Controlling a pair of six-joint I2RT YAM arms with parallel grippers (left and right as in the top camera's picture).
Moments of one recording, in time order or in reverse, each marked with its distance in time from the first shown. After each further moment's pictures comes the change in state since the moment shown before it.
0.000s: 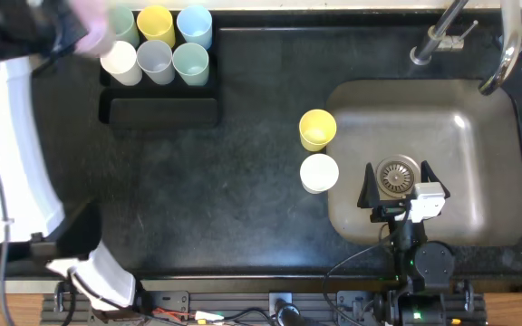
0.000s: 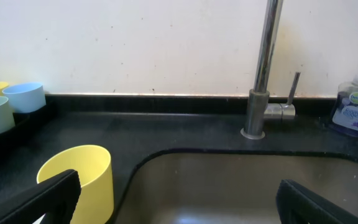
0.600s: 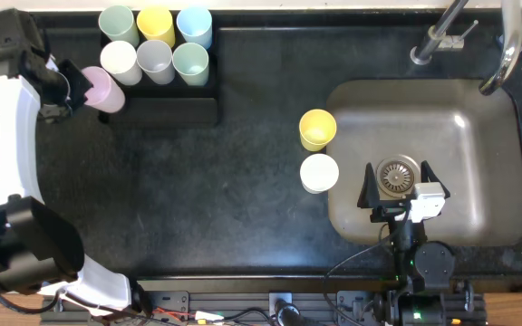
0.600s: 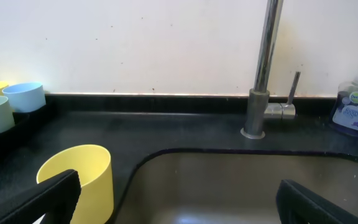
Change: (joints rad) left arm 0.217 -0.139 -0.953 0.615 0.210 0.073; right arm 0.000 0.000 0.000 0.000 0.000 0.000
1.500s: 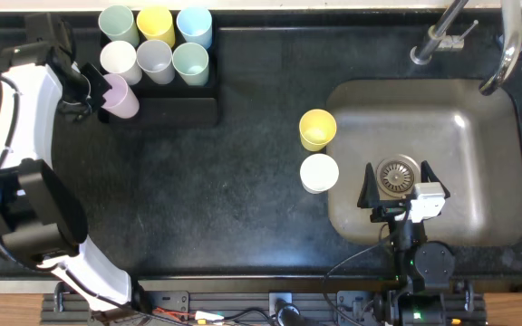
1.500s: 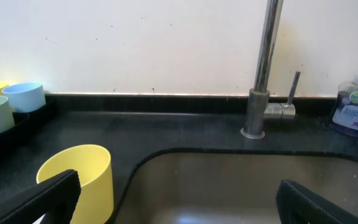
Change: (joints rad) left arm -0.047 0.148 -0.001 0.052 -0.035 -0.053; right arm 0.000 0.000 0.000 0.000 0.000 0.000
